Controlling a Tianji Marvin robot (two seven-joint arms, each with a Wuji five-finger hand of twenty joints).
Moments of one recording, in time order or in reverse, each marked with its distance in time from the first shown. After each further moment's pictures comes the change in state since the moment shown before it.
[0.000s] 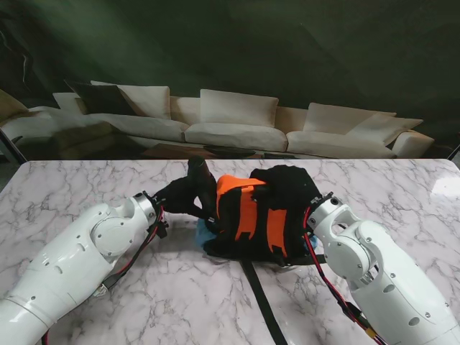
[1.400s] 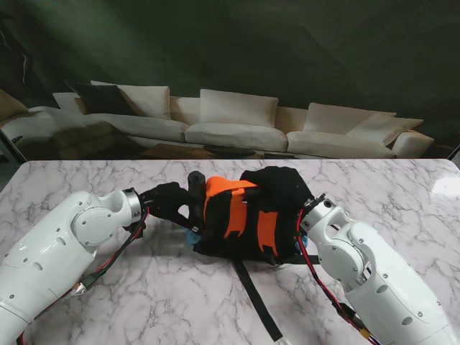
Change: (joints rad) left arm 0.006 0.068 -0.076 -0.088 0.107 0.020 -0.304; right arm 0.013 -0.010 -0.036 0.014 -0.005 -0.055 -0.062; left_hand -0.314 0.188 0.051 0.026 -0.124 0.026 -0.326 -0.071 -0.443 0.182 -0.105 -0.311 -0.157 0.110 -0.188 -0.156 -0.082 0.075 -0.179 -0.025; right_hand 0.000 0.000 -0.008 -0.001 0.010 0.000 -0.022 -0.012 0.001 -0.033 -0.058 -0.016 -0.021 0.002 -0.060 0.000 -0.046 0.008 -0.008 0.000
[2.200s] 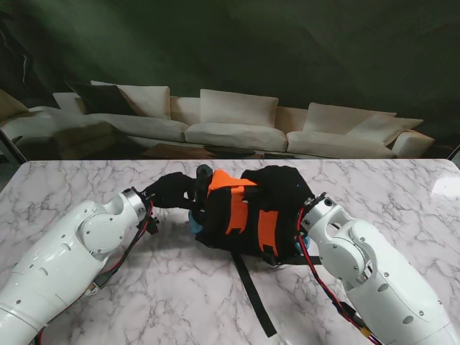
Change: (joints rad) left arm 0.035 -0.042 -0.003 0.018 -0.136 0.029 0.242; right arm 0.004 0.002 0.004 -0.003 0.002 -0.001 0.019; left_hand 0.315 -0.098 -0.011 -0.002 0.048 0.030 0.164 0.147 0.307 -0.066 0.138 0.326 0.275 0.001 0.226 0.112 0.136 0.036 0.124 0.002; right_hand 0.000 0.000 0.000 0.000 0.000 0.001 -0.002 0.000 0.000 0.000 -0.001 0.000 -0.001 0.001 -0.002 0.000 -0.004 0.000 0.000 0.000
